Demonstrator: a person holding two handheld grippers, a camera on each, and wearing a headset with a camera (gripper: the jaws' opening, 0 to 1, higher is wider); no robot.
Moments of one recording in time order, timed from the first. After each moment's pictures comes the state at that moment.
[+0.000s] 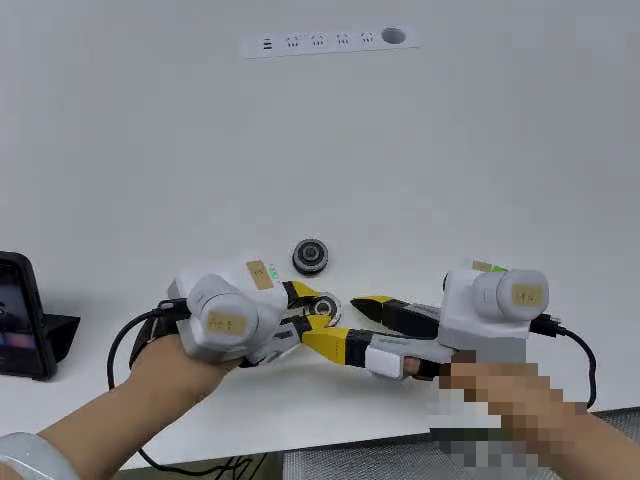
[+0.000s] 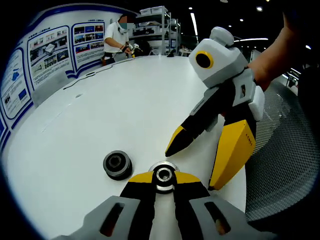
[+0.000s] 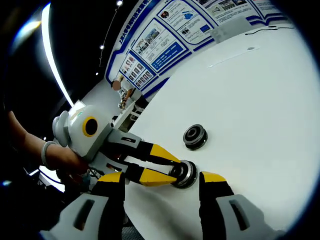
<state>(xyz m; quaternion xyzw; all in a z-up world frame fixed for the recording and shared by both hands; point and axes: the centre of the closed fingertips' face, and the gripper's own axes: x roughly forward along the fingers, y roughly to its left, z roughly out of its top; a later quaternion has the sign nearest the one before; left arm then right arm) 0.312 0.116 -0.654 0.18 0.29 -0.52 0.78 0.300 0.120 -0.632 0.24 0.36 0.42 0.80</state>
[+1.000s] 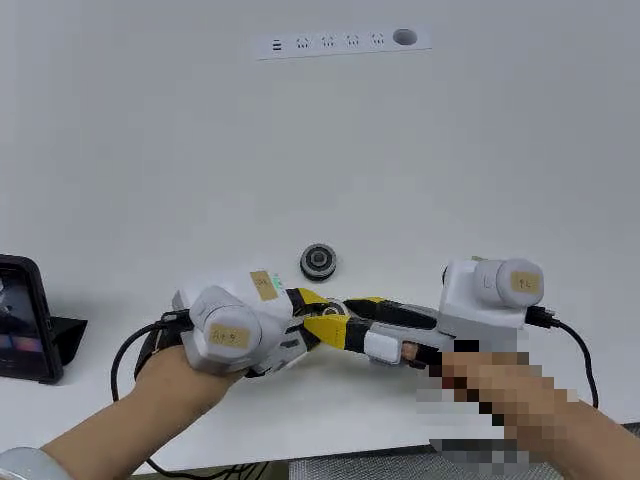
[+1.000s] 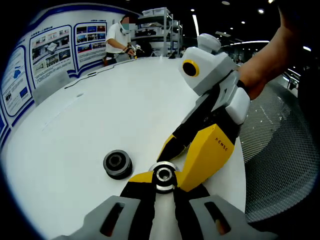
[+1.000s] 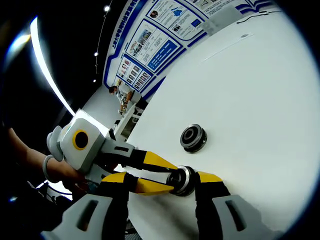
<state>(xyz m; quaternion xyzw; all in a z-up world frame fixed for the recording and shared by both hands) 0.313 0.118 -0.655 0.17 0.29 -0.51 0.79 0.313 0.130 -0.641 0.28 0.38 0.42 0.78</state>
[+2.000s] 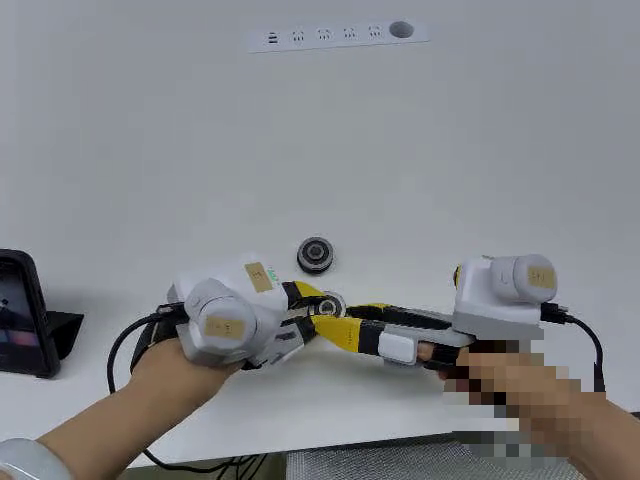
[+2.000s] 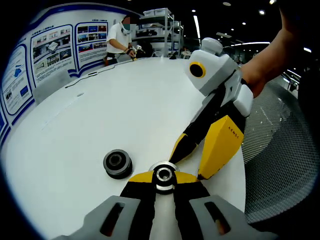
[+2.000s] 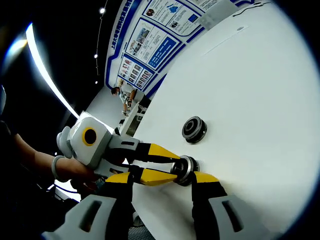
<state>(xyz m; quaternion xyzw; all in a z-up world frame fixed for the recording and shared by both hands) 0.313 0.118 -0.655 0.17 0.29 -0.51 0.79 0.297 0.122 -0.637 0.30 0.39 0.43 0.76</state>
